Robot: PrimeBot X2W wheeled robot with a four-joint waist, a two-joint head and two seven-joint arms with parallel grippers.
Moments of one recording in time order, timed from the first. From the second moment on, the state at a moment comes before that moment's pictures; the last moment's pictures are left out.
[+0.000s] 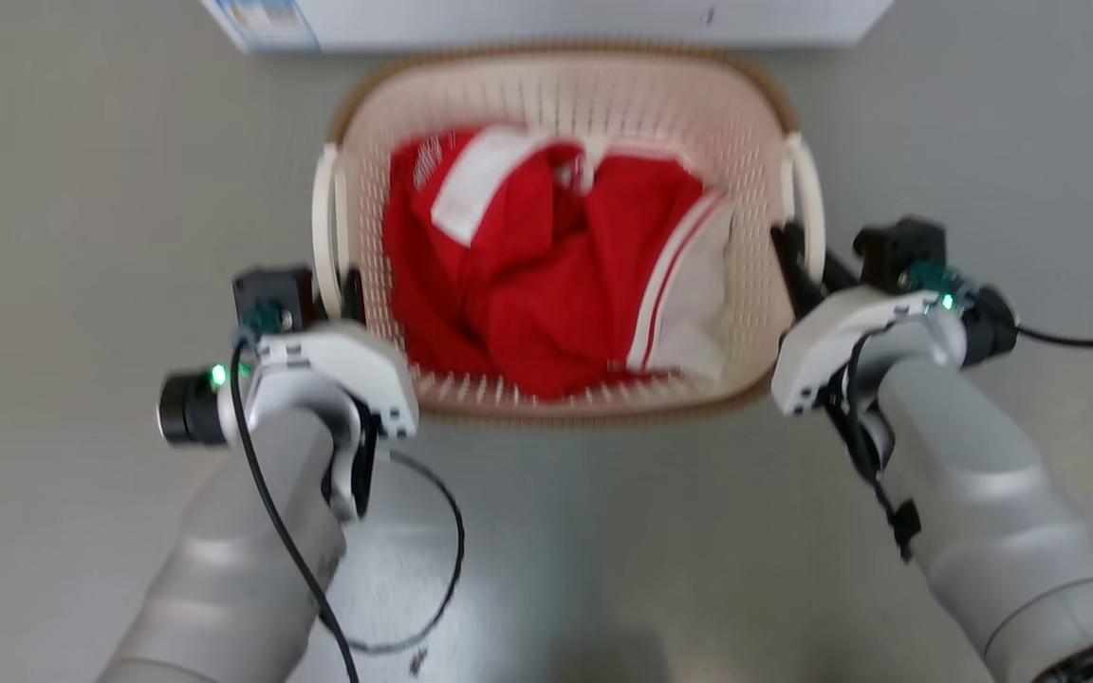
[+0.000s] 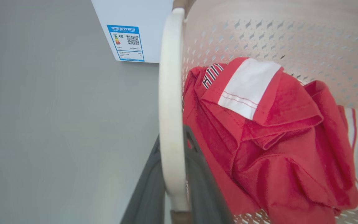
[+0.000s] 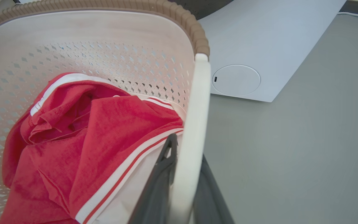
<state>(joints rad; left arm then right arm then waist) -0.76 0.09 -0.52 0.94 -0.62 0.22 -0.25 -0.87 -0.07 0.36 1.11 0.30 0.12 -0.25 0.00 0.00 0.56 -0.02</state>
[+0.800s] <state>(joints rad) -0.90 0.03 -0.25 0.84 -0.33 0.15 -0.25 -0.97 -0.07 0.10 0.96 0.02 0.12 -0.26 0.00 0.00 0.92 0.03</state>
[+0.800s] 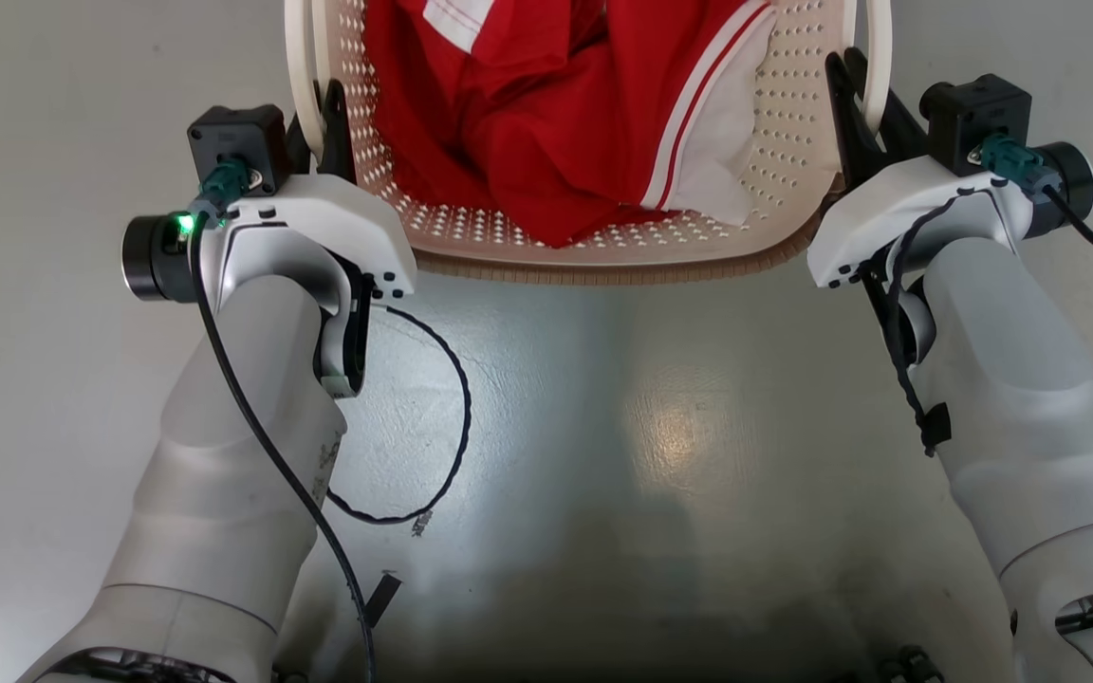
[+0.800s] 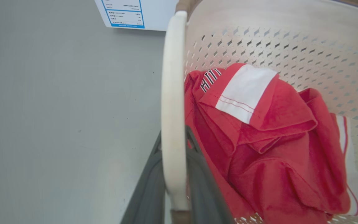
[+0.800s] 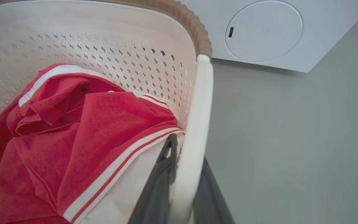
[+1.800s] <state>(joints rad) -0.93 0.03 -0.26 0.83 -0.33 0.13 -0.25 -0.99 -0.07 0.06 0.95 0.01 0.12 -0.26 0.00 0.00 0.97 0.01</state>
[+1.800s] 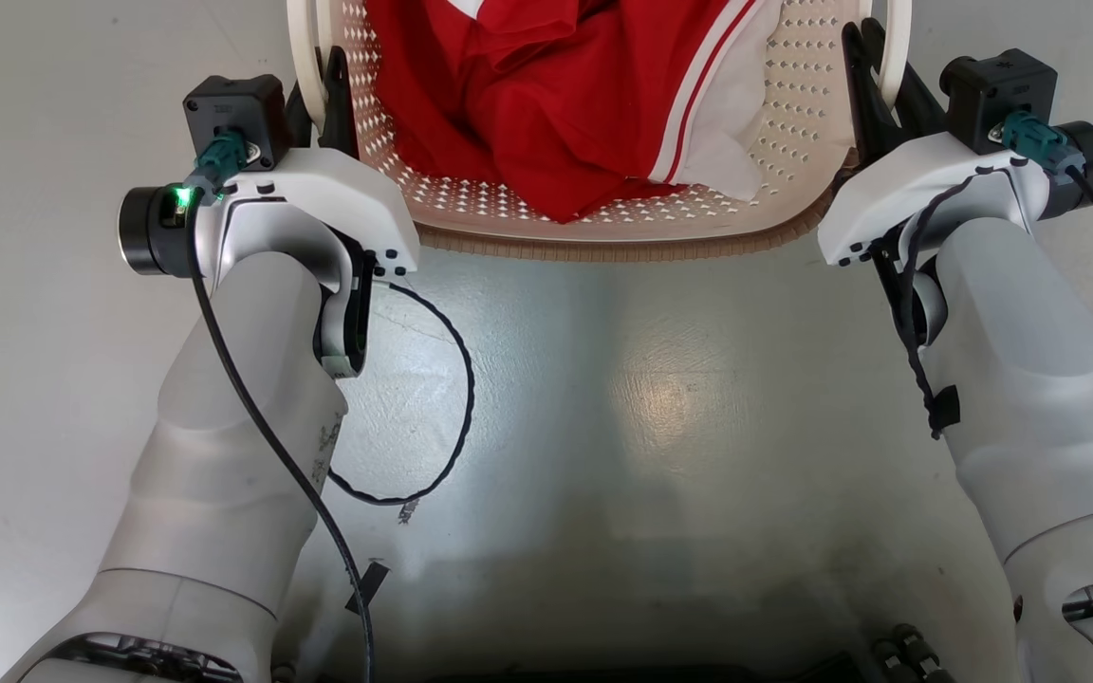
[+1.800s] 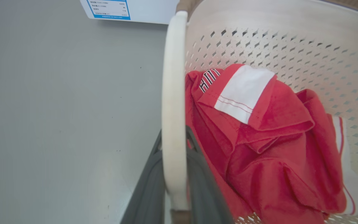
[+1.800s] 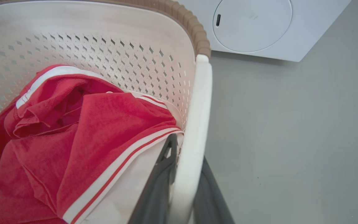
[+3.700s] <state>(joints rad) -0.69 0.03 -0.19 0.65 -0.37 0.07 -0.26 -0.76 -0.07 0.04 0.71 0.00 0.12 -0.26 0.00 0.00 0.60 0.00</state>
